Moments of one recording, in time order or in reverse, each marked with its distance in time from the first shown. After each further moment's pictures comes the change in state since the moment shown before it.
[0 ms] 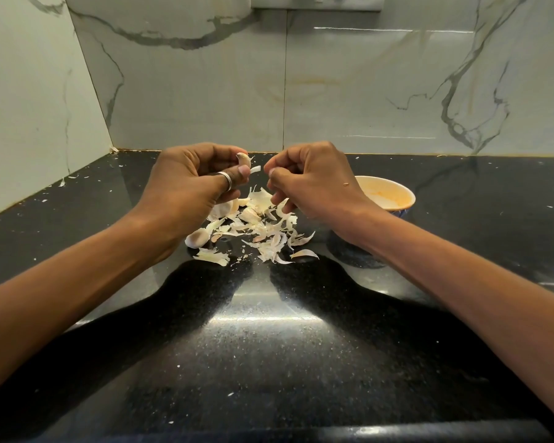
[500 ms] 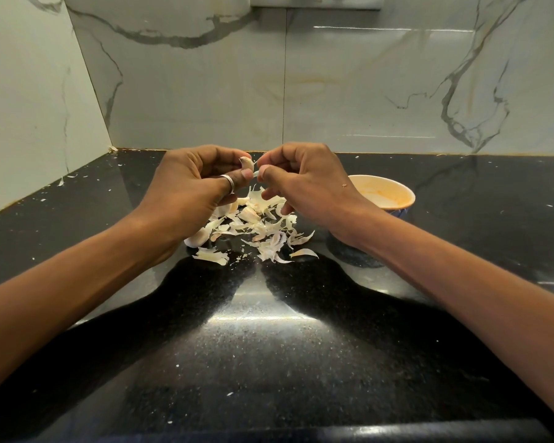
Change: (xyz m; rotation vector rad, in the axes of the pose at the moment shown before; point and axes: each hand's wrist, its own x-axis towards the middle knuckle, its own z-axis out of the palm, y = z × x) left_hand -0.001 -0.002 0.001 0.065 -0.020 0.003; right_hand 0.001 0.002 0.005 0.133 -0.049 0.012
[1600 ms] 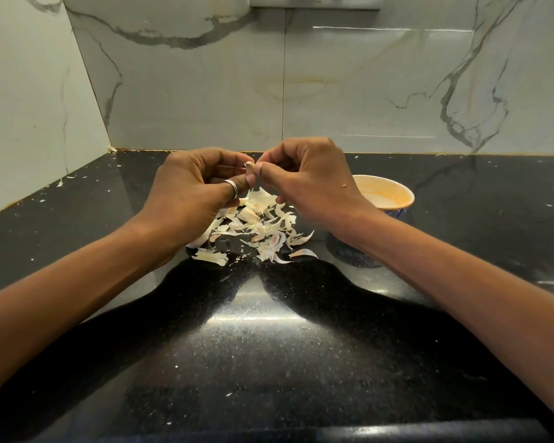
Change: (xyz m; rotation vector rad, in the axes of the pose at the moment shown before) left_hand -0.003 -0.002 0.002 0.077 -0.010 0.070; right_hand 0.003 0.001 0.001 -0.116 0.125 -0.152
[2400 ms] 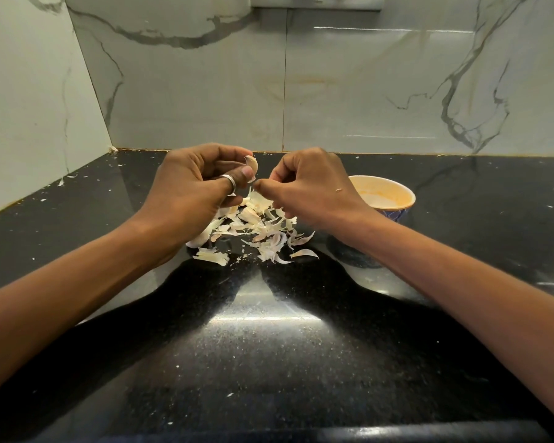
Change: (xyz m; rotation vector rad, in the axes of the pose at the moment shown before) left_hand 0.002 0.000 0.000 -0.086 0.012 -0.031; right_hand -0.004 -0.001 -0.004 -0.188 -0.113 0.085
